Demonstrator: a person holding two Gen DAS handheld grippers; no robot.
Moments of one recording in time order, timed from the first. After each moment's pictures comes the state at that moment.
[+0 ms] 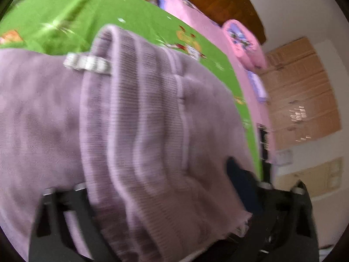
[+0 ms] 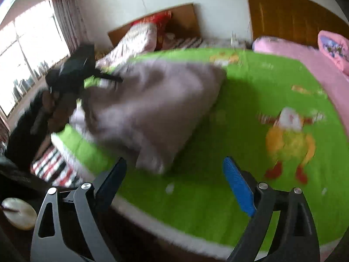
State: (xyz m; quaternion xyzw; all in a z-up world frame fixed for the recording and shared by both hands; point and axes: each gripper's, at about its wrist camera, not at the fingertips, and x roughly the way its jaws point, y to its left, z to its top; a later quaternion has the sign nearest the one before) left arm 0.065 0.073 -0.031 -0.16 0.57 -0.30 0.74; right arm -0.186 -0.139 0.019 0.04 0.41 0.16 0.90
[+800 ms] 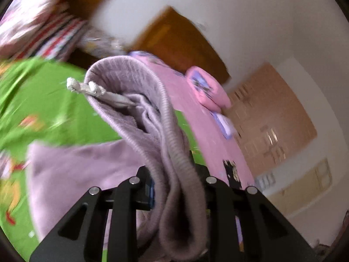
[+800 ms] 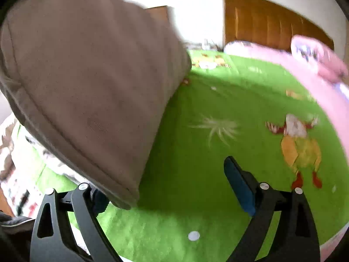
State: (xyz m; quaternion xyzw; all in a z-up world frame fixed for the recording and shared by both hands) left arm 0.042 0.171 0.111 -0.26 0.42 -0.36 0.79; right arm -0.152 -0.064 -0.003 -0.01 0.38 0.04 0.92
